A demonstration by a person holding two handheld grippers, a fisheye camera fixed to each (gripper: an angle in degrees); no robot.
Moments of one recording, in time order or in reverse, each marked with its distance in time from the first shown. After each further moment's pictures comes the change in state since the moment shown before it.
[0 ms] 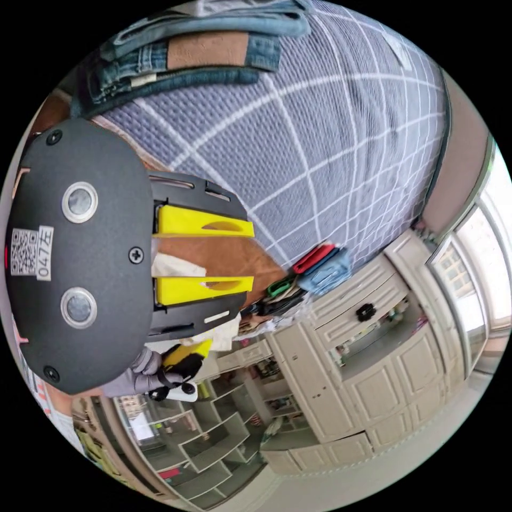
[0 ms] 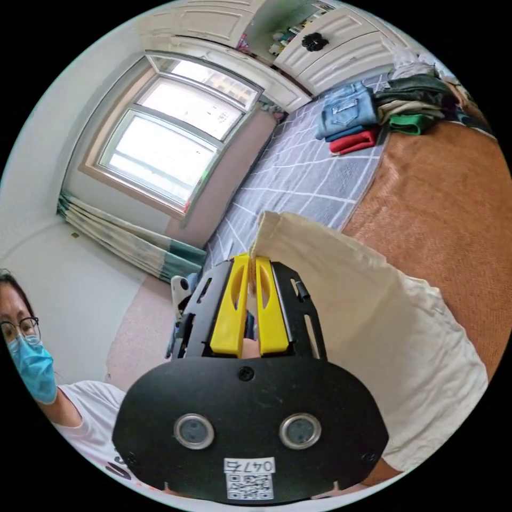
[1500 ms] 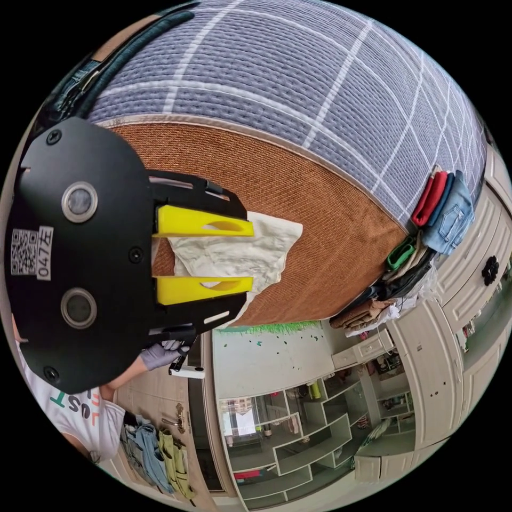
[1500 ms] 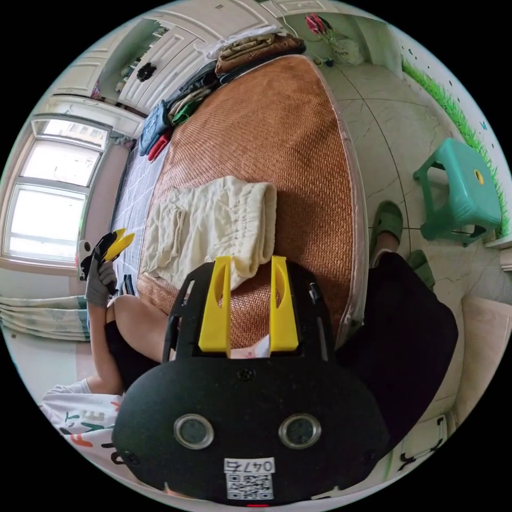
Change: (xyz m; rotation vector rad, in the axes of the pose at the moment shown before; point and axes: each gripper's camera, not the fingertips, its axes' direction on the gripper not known) left arm 0.116 -0.010 0.175 -0.667 0.047 0.259; right arm 0.132 0.219 -0.167 0.046 0.542 0.501
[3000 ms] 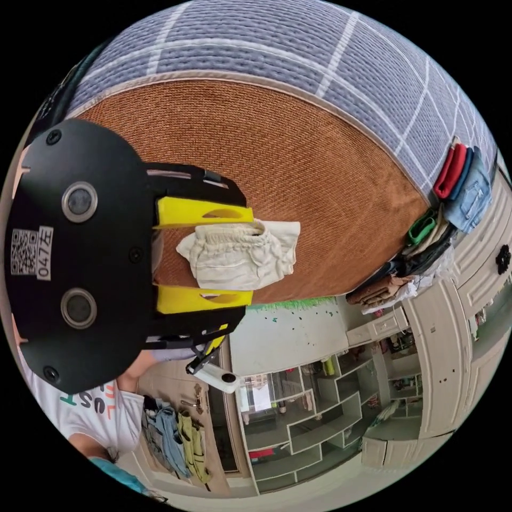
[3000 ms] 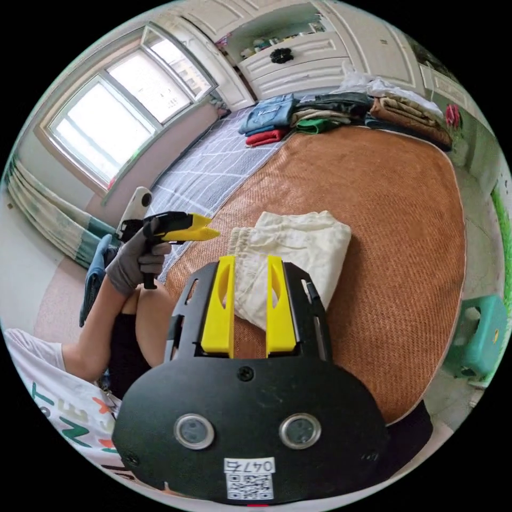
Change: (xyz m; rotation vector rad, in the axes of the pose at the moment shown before) left arm 0.108 -0.053 0.108 -0.087 0.147 0.043; right arm -0.190 -0.008 0.017 0.091 -0.064 -0.531
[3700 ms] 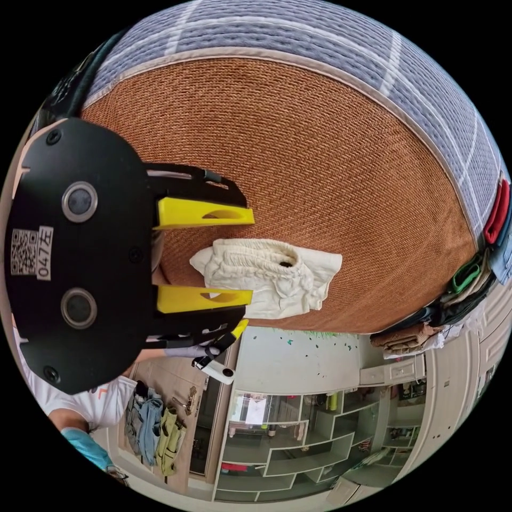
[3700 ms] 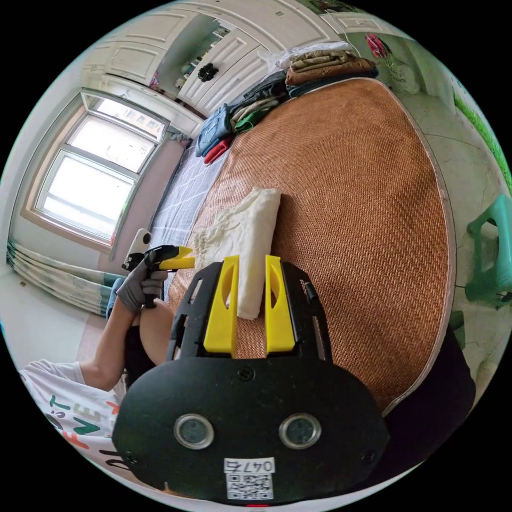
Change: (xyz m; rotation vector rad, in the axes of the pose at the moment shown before) left arm -0.058 0.001 0.073 -0.188 -0.052 -0.173; right arm 0.081 0.059 -0.022 0.057 -0.113 0.326
